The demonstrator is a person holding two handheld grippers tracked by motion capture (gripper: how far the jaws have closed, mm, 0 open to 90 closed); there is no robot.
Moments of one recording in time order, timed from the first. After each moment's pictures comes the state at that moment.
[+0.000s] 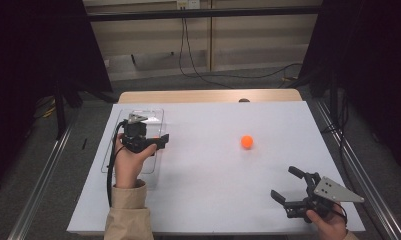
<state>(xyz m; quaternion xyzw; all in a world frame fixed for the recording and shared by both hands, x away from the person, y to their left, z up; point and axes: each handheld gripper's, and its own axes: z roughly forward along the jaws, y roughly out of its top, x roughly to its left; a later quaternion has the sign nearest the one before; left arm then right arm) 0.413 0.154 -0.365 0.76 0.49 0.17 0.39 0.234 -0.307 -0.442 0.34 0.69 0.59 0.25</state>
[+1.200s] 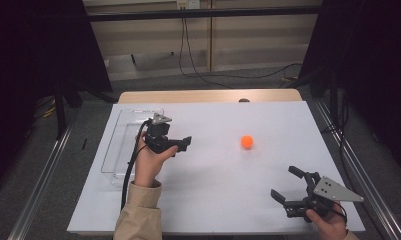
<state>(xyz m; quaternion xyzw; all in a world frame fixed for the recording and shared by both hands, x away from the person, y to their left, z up) 0.417 0.103 -0.374 0.79 0.43 0.14 0.41 0.236 -0.307 -0.443 0.34 0.69 0.59 0.25</state>
